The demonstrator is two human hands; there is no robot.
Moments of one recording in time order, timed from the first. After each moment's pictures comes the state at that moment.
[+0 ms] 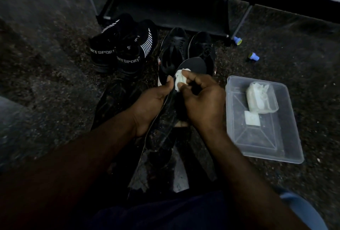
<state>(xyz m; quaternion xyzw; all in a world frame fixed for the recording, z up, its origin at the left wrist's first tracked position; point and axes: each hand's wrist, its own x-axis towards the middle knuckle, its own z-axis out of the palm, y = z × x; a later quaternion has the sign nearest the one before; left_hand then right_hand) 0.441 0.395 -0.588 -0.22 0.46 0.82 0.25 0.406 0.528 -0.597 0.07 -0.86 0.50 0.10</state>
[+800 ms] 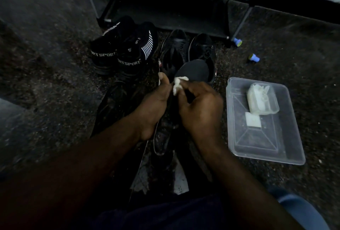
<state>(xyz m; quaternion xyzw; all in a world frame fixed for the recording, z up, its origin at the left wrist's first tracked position) 0.434 0.398 -0.597 -0.23 0.52 0.80 0.18 0.418 0.524 -0.603 0.13 -0.89 0.41 0.17</state>
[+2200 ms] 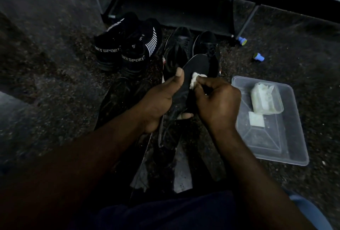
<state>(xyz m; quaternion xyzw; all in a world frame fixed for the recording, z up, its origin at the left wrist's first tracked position) 0.442 0.402 -0.571 -0.21 0.56 0.78 0.18 0.401 0.544 -0.601 0.08 -0.90 0.40 0.16</state>
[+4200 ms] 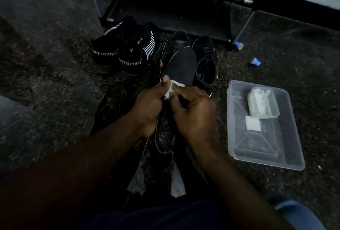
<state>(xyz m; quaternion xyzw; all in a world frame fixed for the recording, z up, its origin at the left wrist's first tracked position) 0.435 0.392 -0.602 -0.24 0.47 0.84 0.11 0.423 0.514 -0.614 0.15 -0.87 0.44 0.14</state>
